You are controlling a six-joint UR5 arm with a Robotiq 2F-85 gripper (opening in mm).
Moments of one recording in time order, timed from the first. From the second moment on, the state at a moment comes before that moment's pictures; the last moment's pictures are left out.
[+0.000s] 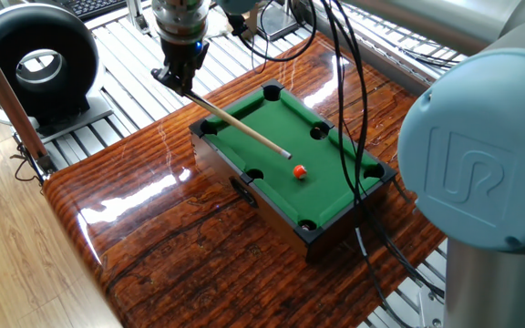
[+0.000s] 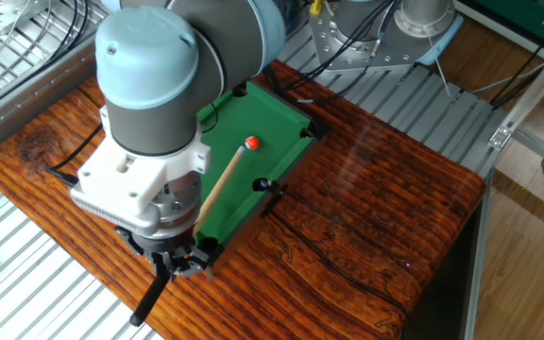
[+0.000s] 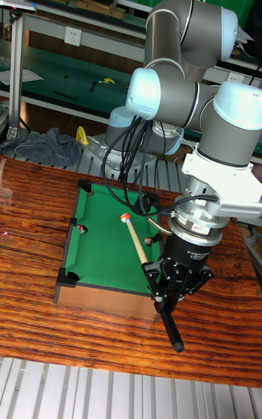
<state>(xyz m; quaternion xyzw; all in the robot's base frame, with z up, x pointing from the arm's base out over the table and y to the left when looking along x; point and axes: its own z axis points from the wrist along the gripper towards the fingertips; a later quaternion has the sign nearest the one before) 0.713 0.100 0.115 -0.12 0.99 -0.01 0.10</state>
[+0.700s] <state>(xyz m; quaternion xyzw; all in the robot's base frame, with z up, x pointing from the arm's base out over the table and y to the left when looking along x) 0.723 0.103 0.125 -0.10 0.99 -0.01 0.13</state>
